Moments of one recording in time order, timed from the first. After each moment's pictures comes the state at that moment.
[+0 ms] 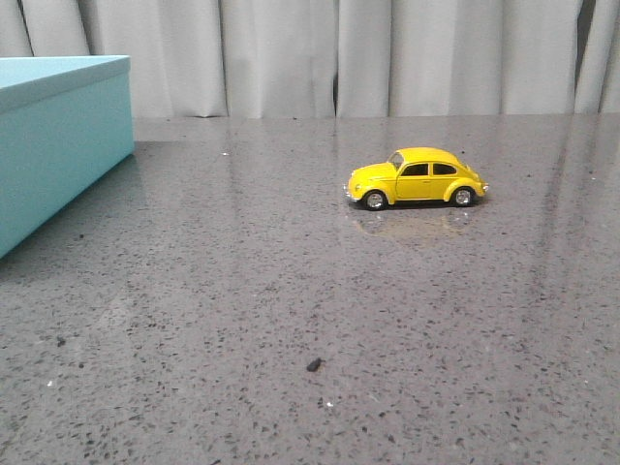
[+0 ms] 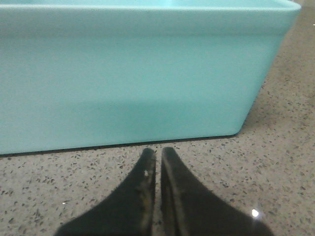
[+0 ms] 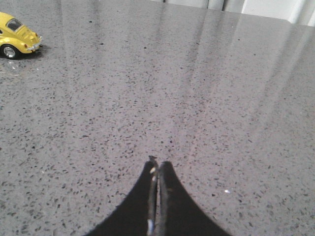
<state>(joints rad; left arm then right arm) -0.09 0.00 0.00 -0.37 0.35 0.34 -0.09 -0.01 0.01 0.05 0.33 -0.18</state>
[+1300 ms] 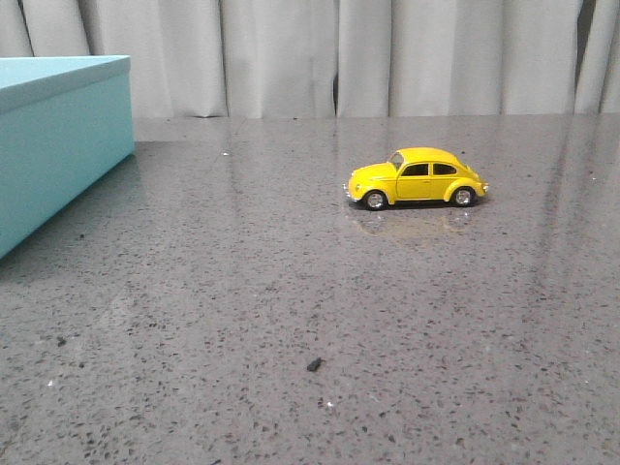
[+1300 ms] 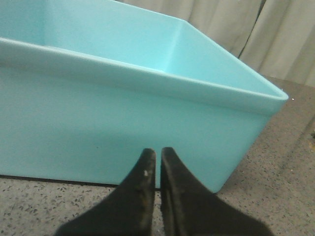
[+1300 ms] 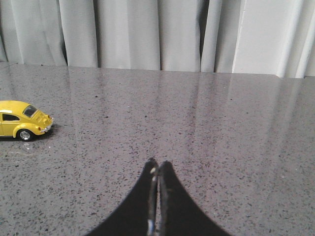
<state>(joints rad) -0.09 0.00 0.00 -0.59 0.21 0.34 -0.09 -0.01 0.01 0.15 0.11 -0.18</state>
